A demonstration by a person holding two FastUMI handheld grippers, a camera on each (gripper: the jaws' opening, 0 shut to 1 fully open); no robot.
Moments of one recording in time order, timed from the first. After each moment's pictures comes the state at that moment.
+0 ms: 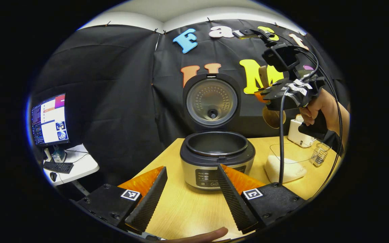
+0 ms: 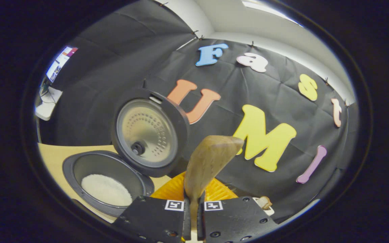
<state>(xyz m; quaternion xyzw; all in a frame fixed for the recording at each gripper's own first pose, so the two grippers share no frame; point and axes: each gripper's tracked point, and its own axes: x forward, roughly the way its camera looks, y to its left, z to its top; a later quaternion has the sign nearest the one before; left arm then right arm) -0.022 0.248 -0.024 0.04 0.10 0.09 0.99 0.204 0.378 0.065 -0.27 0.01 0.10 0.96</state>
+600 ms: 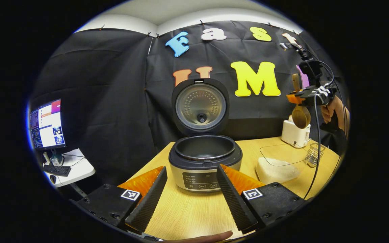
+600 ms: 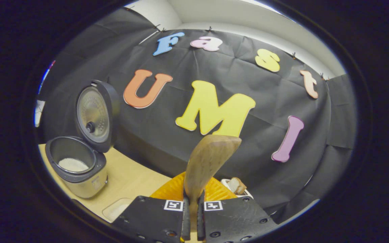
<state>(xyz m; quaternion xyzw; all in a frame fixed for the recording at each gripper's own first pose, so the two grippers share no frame) -0.025 0.223 -0.015 0.05 0.08 0.07 0.99 0.217 0.192 0.064 -0.20 0.05 0.00 0.98</state>
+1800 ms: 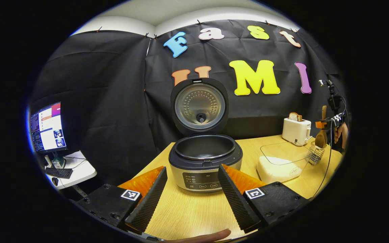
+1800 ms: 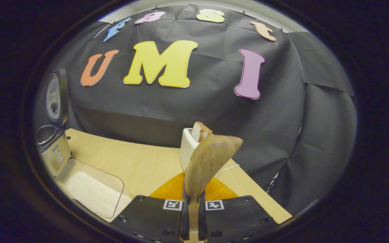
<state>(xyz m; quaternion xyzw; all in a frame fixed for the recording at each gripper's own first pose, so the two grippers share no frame) -0.025 0.227 -0.018 0.06 0.09 0.07 0.99 0.211 0.002 -0.065 -0.08 0.16 -0.11 0.98</state>
